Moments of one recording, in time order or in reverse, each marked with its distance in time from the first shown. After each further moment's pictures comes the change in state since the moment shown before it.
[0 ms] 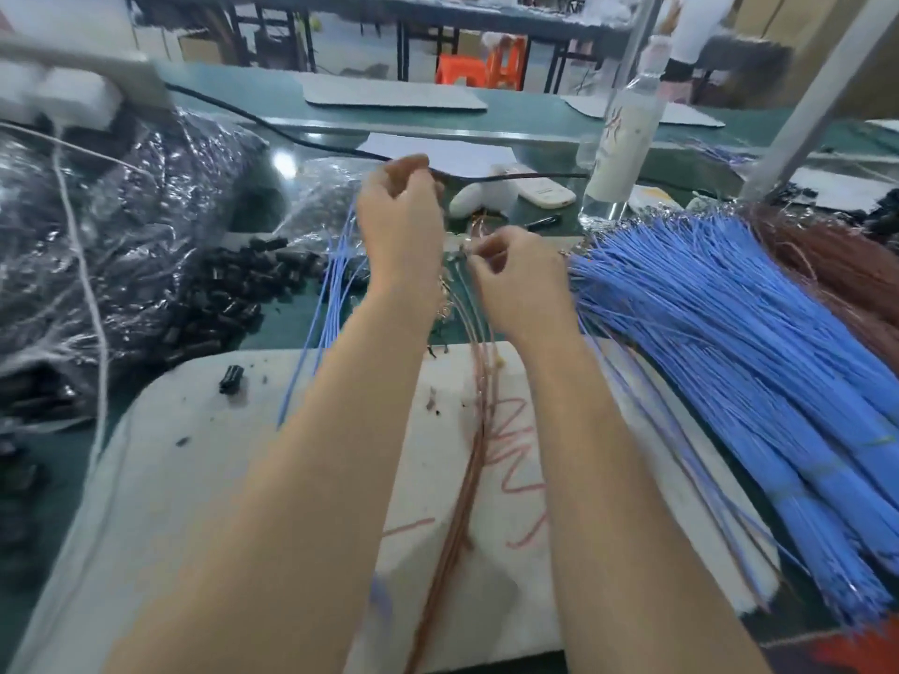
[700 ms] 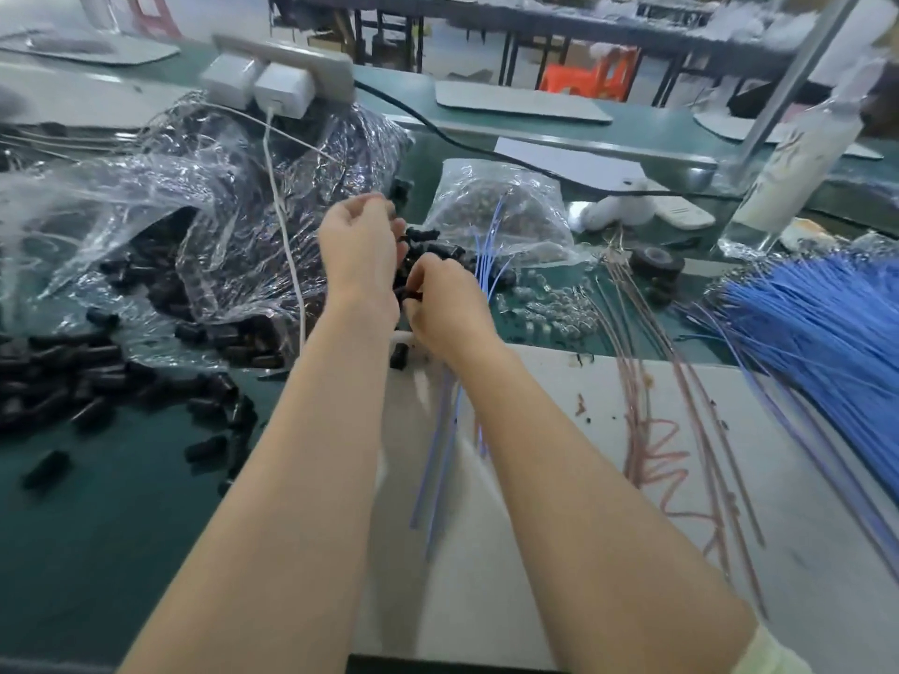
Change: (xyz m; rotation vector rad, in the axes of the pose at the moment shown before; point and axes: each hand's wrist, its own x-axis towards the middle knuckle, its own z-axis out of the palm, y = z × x) left_hand 0.029 0.035 -0.144 0.075 0.271 -0.083; right_hand -0.021 -0.091 0.142 -0.098 -0.359 -0.281
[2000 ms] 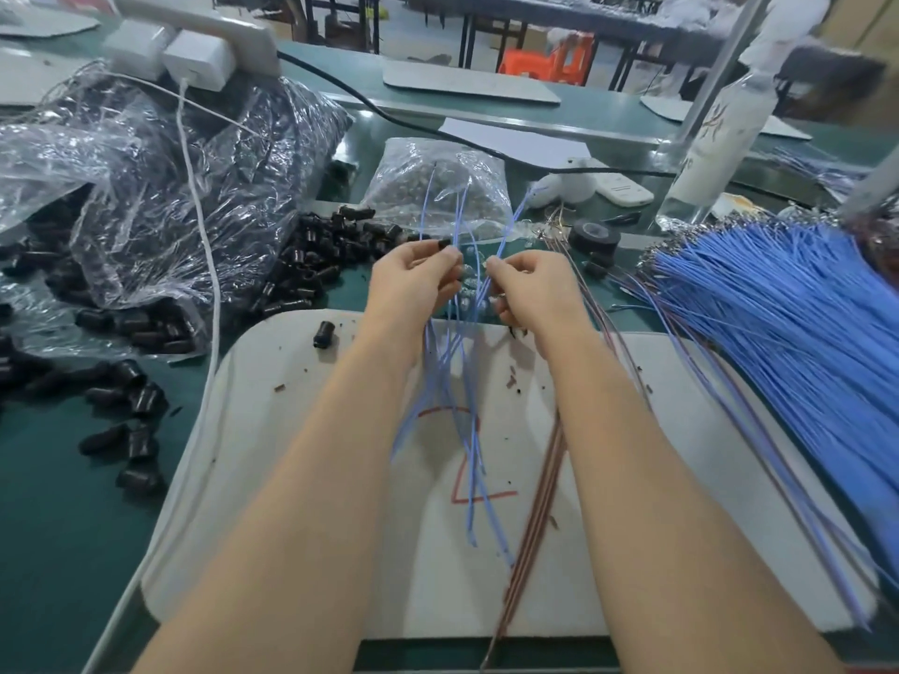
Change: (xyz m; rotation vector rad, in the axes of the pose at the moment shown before) left_hand -0.036 -0.072 0.046 0.000 -0.355 -0.152; right_hand -0.033 0.098 -0.067 0.580 0.203 0.387
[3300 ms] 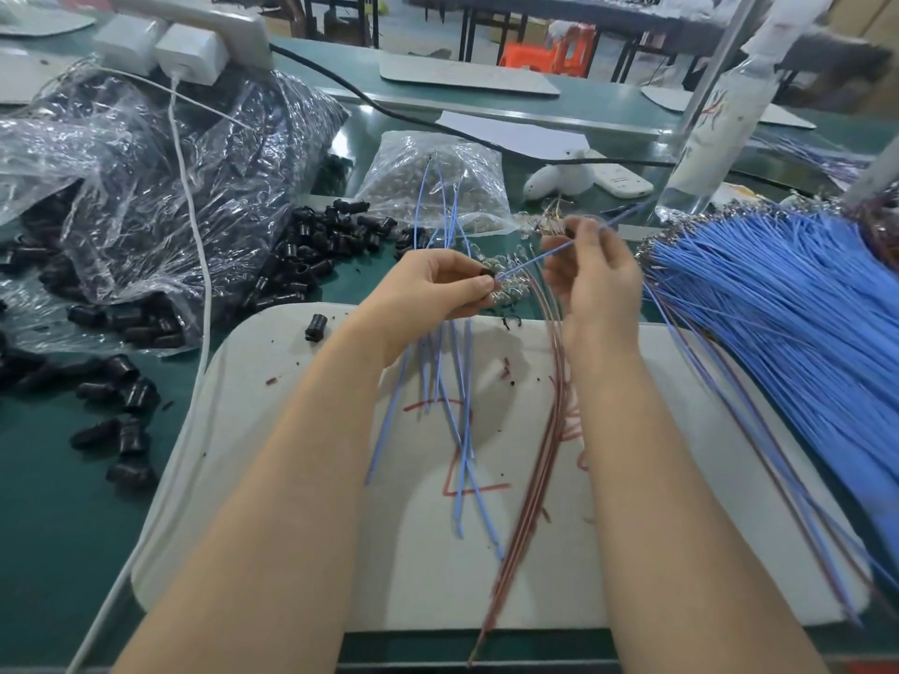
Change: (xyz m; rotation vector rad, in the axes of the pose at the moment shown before) left_hand -0.015 0.007 -0.006 0.385 -0.422 0.049; right_hand -0.010 0.009 -0.028 0.711 0.263 -0.077
